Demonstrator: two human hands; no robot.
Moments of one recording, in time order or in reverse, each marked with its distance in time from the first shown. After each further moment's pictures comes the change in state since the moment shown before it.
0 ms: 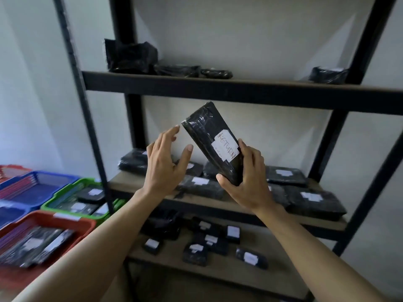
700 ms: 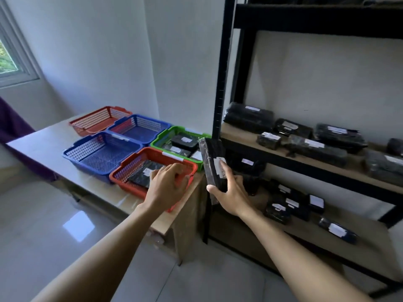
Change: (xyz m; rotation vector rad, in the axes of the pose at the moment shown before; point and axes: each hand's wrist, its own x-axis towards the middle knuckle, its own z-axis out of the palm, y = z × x) left_hand -0.190 -0.228 -0.264 0.374 -0.329 -0.422; right_hand -0.120 -0.245 0.279 0.283 -0.709 0.440
